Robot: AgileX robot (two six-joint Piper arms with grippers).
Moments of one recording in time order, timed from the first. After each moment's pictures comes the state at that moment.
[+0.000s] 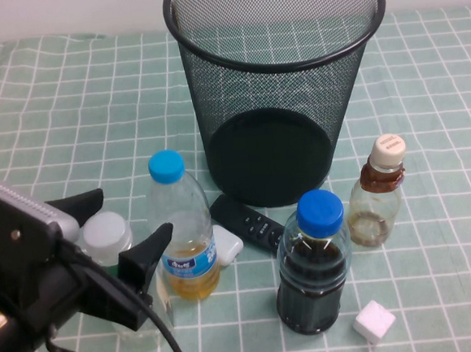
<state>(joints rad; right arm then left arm) -0.11 -0.01 0.03 0.01 0.37 0.02 -0.67 0.90 -0.43 -0.44 -0.13 0.44</state>
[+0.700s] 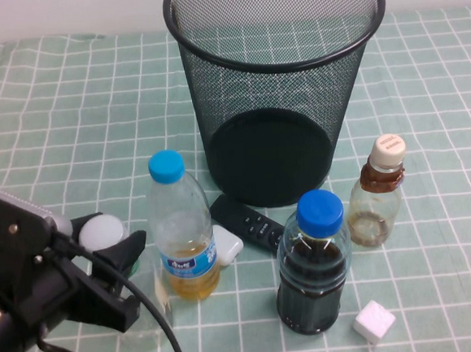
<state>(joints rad) -0.11 -0.01 0.03 0.01 0.37 0.02 -0.58 0.92 -0.43 -0.47 -0.02 0.44</state>
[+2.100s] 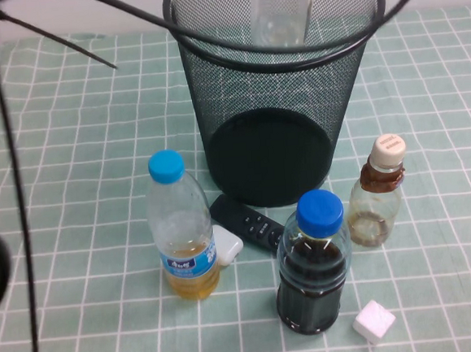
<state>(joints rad) -0.11 -0.01 0.03 0.01 0.37 0.02 -0.58 2.06 -2.58 -0.42 1.01 0.52</state>
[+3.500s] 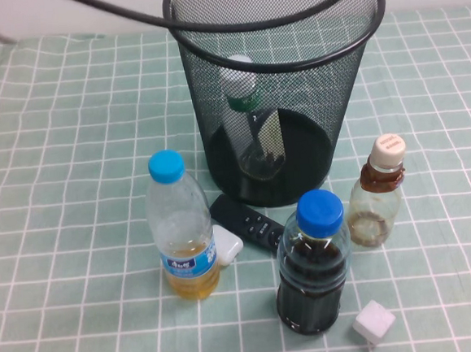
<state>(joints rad) -0.11 0.37 -0.59 0.36 0.71 -0.09 -0.52 1.89 -2.54 -0.43 1.26 0.40</state>
